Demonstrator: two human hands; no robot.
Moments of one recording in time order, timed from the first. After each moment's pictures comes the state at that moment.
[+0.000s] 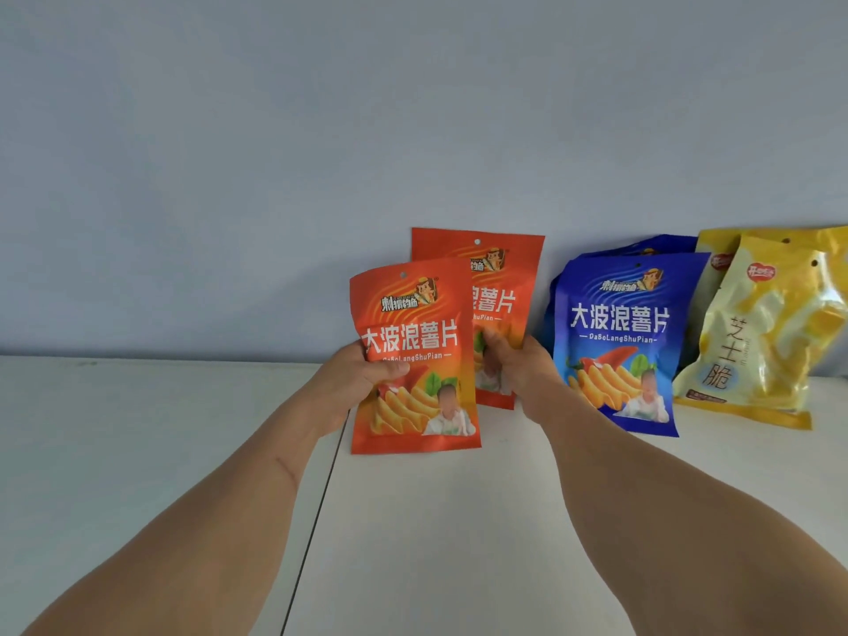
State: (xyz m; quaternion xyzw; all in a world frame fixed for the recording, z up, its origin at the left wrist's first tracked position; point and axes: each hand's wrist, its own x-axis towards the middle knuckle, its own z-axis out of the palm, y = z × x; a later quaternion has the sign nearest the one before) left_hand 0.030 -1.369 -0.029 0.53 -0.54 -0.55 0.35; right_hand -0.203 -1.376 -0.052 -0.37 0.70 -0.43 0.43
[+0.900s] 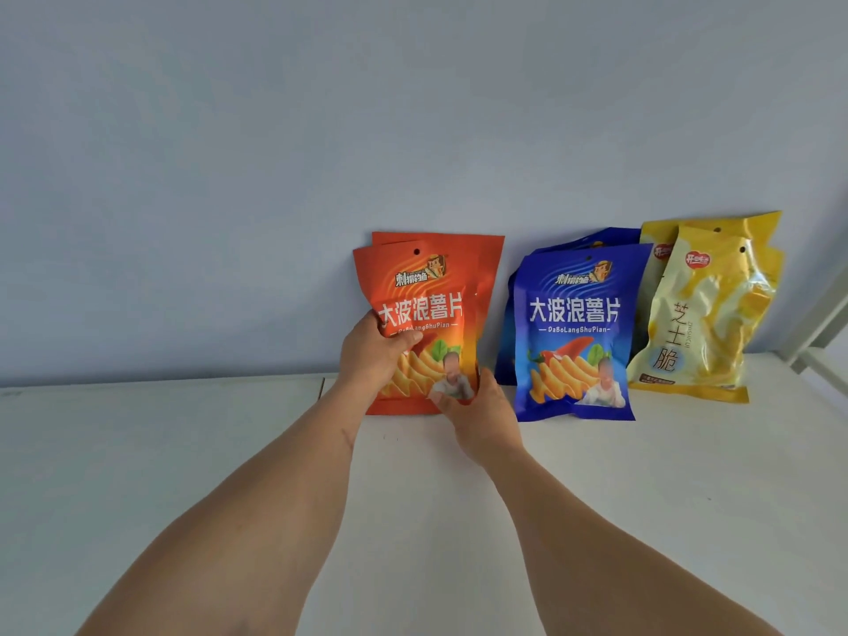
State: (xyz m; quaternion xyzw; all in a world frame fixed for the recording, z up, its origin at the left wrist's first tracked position) left_hand -0.047 -1.405 -0.041 0.60 -0.63 -0.33 0.37; right_hand -0.182 -1.329 -0.102 -0.44 0.75 -0.37 0.31
